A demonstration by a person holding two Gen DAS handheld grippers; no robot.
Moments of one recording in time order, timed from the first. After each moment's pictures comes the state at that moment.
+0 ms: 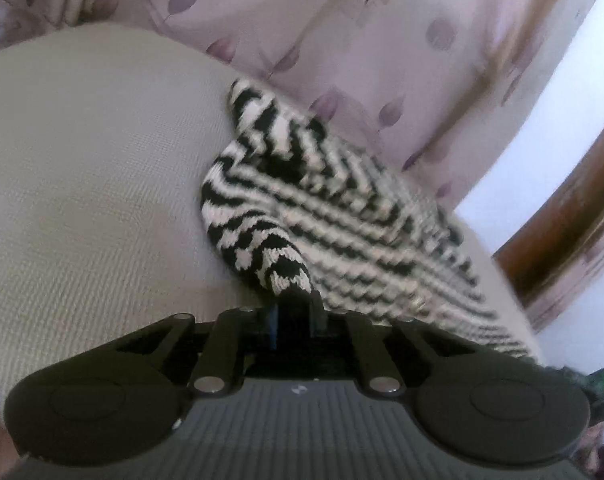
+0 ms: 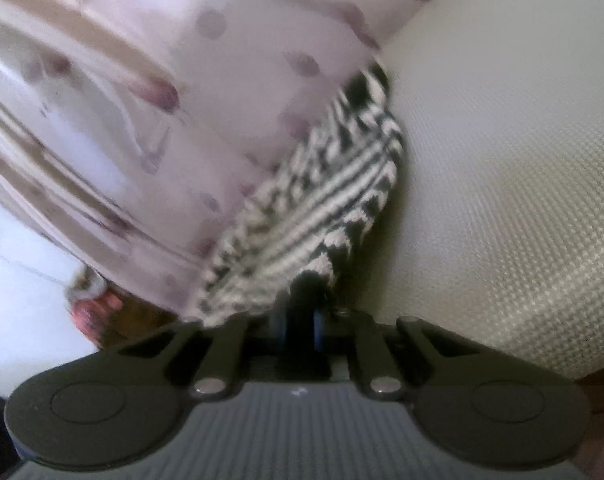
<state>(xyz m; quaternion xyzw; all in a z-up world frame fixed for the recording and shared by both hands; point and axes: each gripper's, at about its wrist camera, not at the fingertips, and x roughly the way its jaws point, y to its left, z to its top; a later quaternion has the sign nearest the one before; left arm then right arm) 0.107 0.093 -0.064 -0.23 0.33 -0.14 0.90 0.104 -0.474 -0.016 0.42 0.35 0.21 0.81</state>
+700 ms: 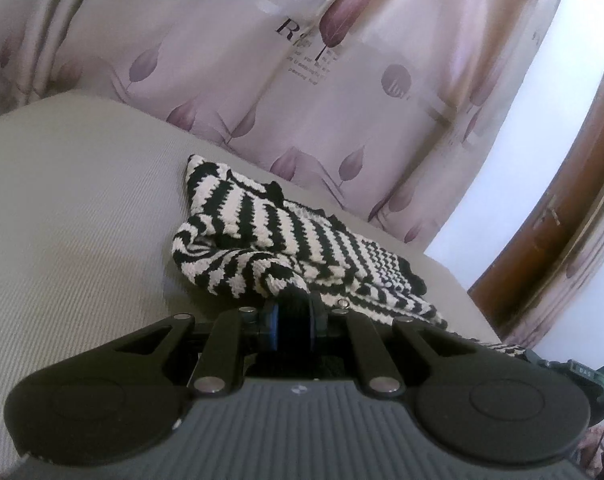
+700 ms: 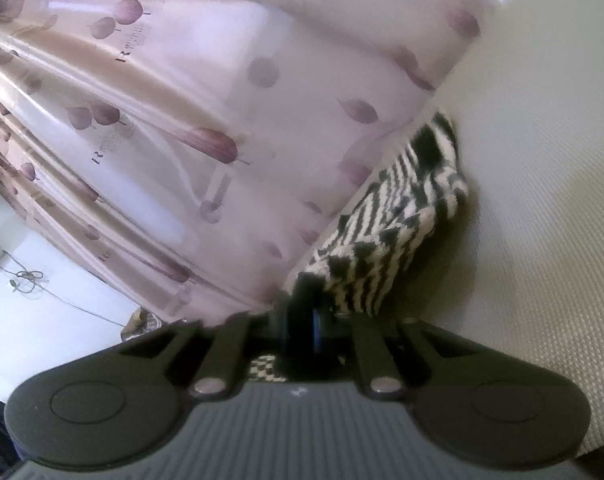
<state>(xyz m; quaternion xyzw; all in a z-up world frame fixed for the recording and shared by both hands) 0.111 0.076 -0.015 -0.21 0.26 -0.16 0.93 0.128 -0.476 0.026 0.47 0.28 0.25 0.80</state>
